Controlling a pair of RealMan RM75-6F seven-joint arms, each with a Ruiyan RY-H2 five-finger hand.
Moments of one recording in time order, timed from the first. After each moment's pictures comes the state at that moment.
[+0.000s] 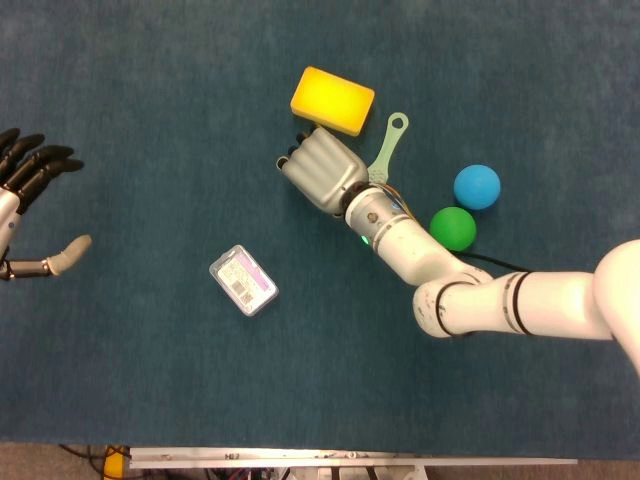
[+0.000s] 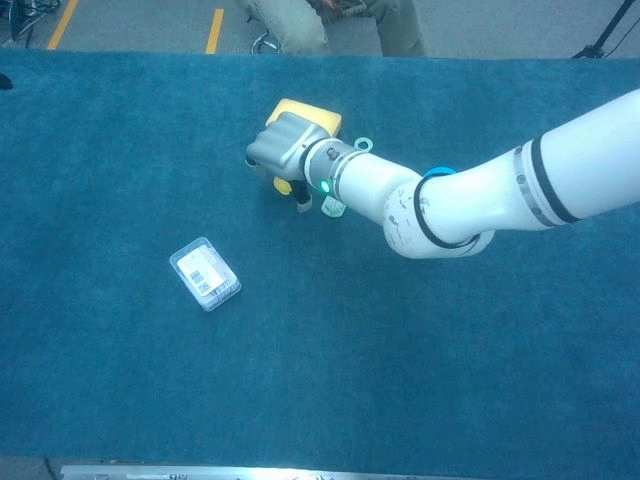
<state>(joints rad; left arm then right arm) -0.34 -0.99 0.05 -1.59 1.67 1.36 -0.32 1.33 -1.87 0.13 -1.18 -0.56 0.72 -0.96</state>
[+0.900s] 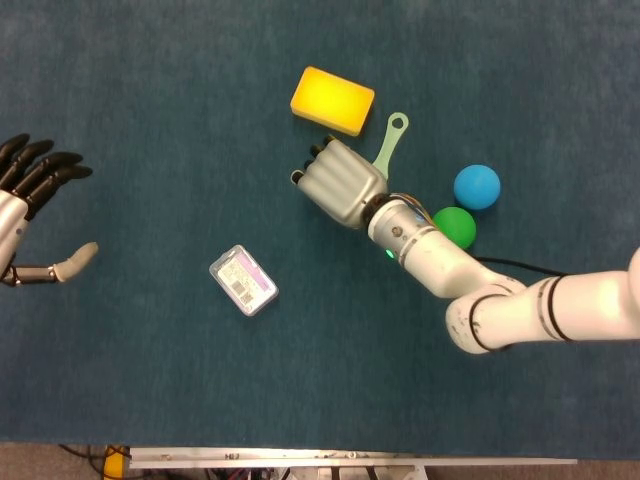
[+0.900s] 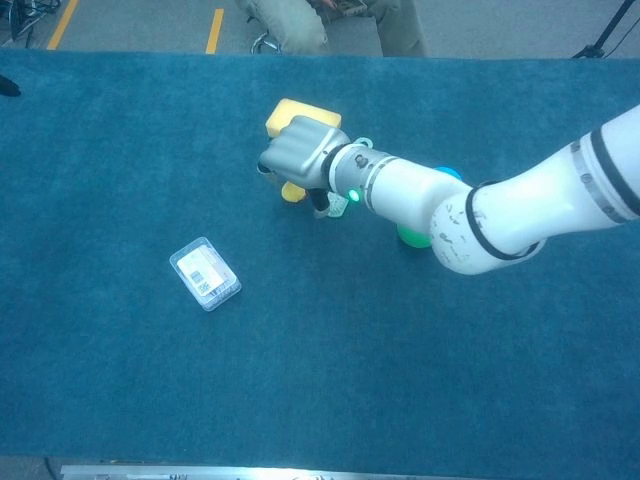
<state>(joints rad) -0.33 -0.98 0.05 -1.61 1.69 1.36 -0.30 1.30 -1.77 0.05 -1.34 -0.65 0.80 -0.92</state>
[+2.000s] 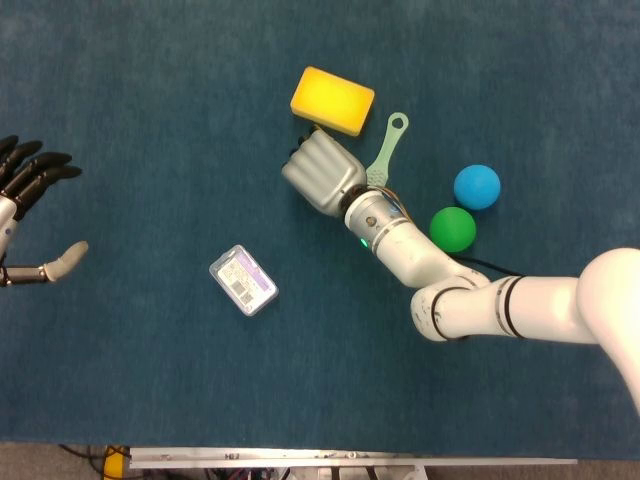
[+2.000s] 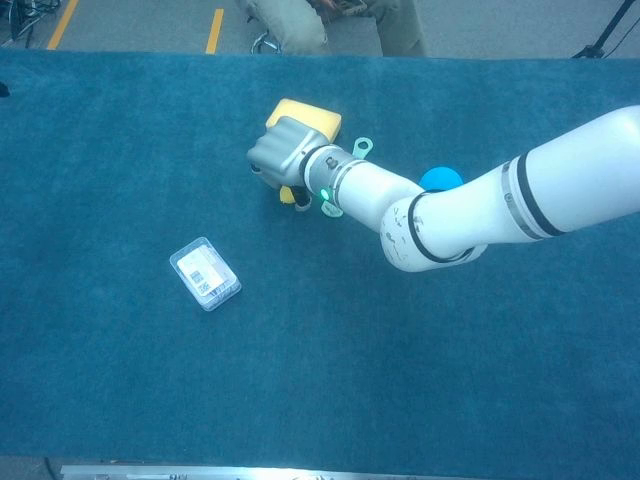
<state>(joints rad) -0.32 -0.98 0.05 -1.59 1.69 1.36 -0.34 1.33 -1.92 0.09 -1.10 -0.61 0.74 -0.92</state>
